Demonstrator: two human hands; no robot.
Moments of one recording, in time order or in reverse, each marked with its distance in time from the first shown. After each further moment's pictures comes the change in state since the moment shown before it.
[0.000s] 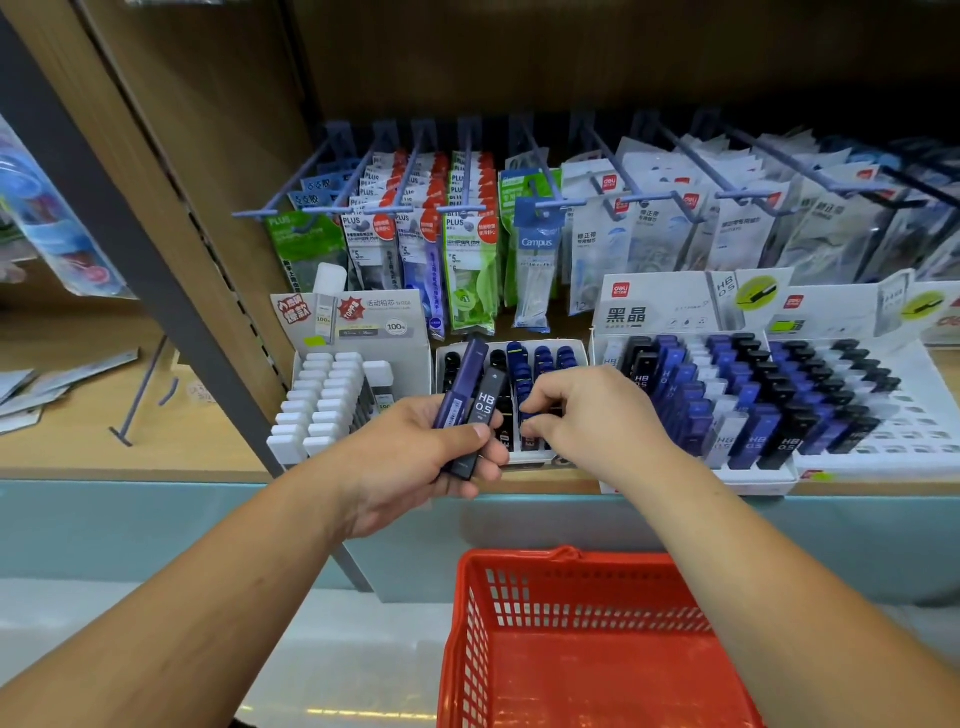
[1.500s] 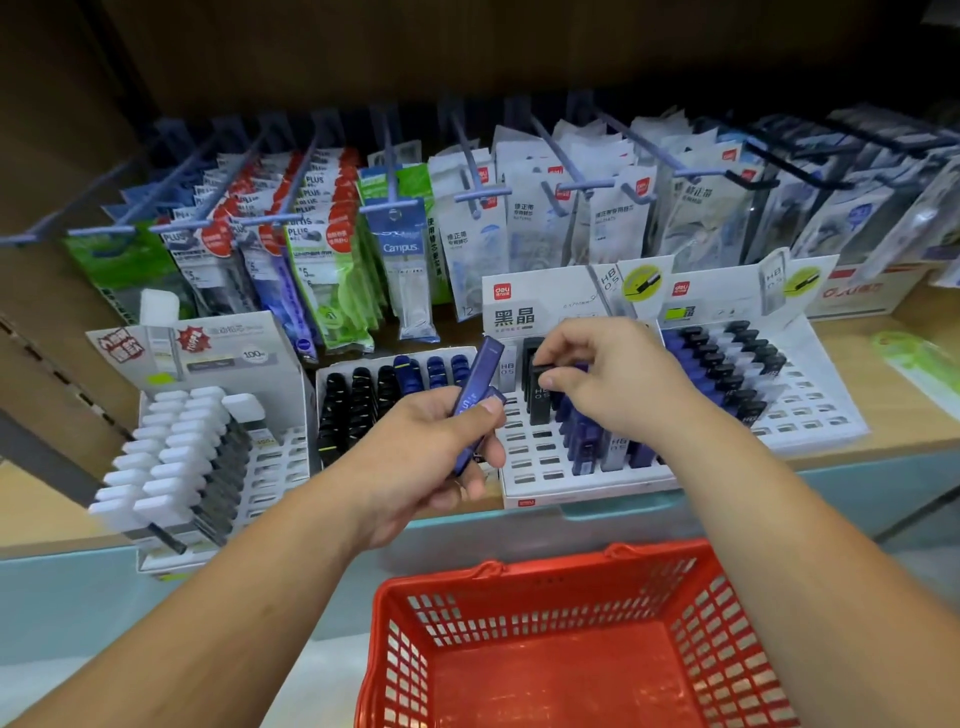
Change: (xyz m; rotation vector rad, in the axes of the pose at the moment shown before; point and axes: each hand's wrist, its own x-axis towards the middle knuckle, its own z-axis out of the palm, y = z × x) left_hand 0.061 0.009 0.091 0.101 -0.051 0.052; right_hand 0.009 0.089 -0.076 0.149 0.082 0.150
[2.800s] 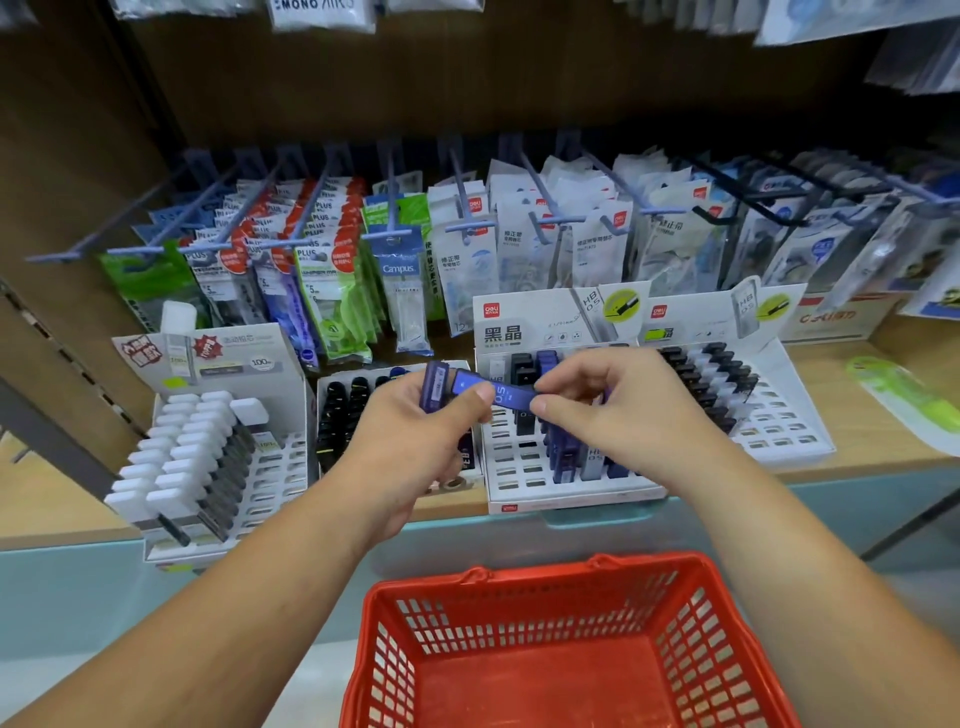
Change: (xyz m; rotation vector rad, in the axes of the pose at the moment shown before) left_hand -0.005 0.008 0.018 -0.031 0.280 0.266; right_hand -0.041 -0.008 -0.023 0.377 -0.010 -0.009
